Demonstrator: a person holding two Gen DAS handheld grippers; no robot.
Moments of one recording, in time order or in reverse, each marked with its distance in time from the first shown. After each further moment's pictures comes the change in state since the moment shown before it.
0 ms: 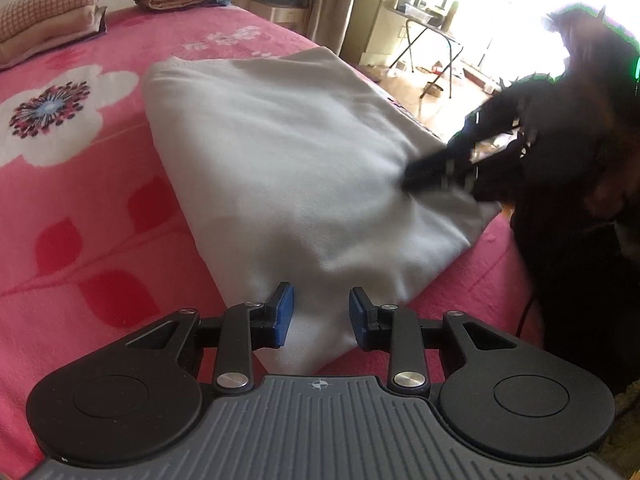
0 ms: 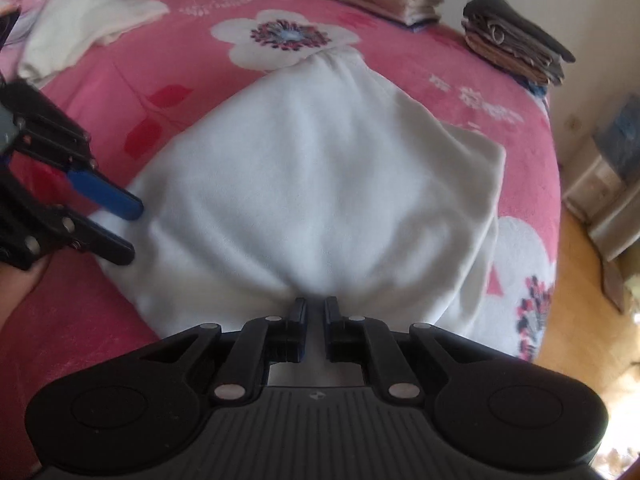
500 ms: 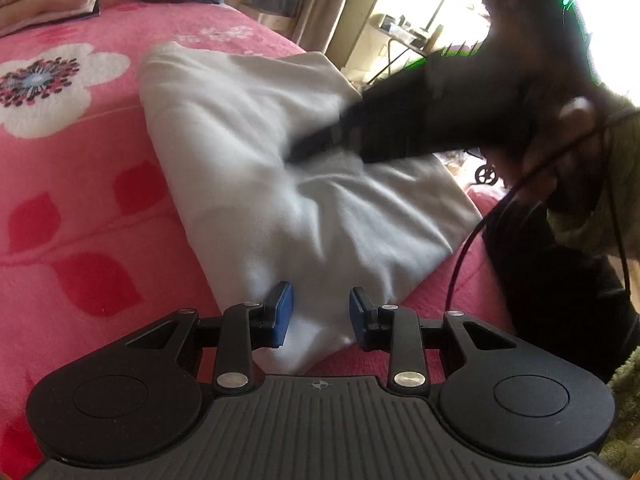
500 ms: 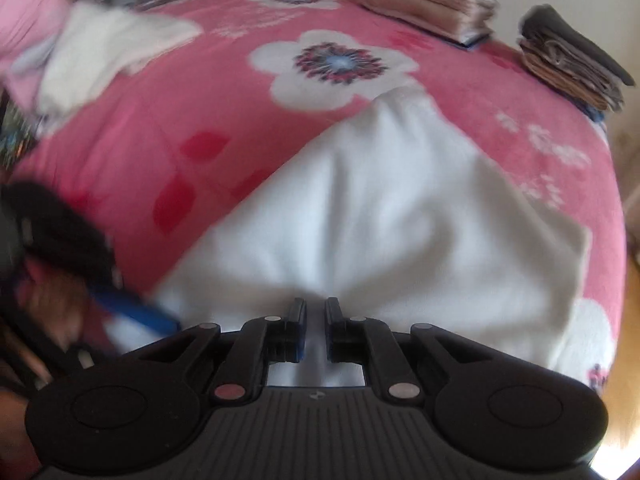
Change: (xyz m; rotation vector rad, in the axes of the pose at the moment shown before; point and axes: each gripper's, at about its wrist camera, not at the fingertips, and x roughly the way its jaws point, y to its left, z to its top) left arm 0.000 0.026 -0.012 -0.072 -0.047 -0.132; right arm 0.032 0.018 0.061 -0.041 -0.074 0.135
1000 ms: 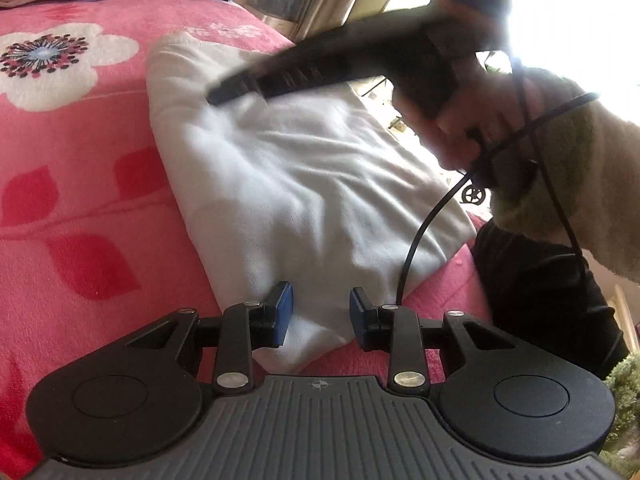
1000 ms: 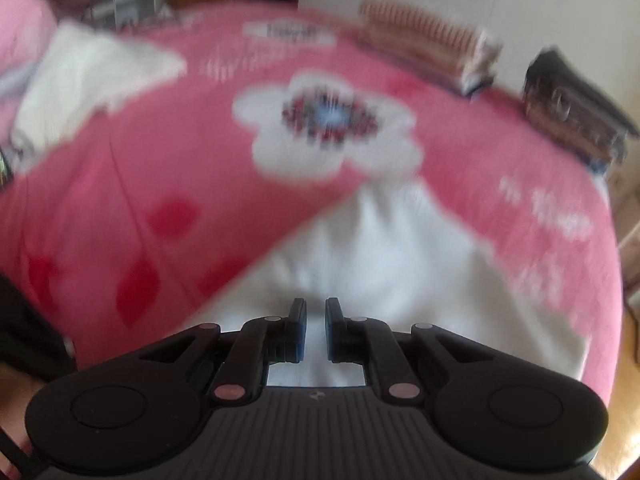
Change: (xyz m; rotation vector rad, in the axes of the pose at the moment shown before) left arm 0.000 0.010 -0.004 -0.063 -0.026 -0.048; right arm 0.037 -0.002 0.040 -0.036 -0.109 -0.028
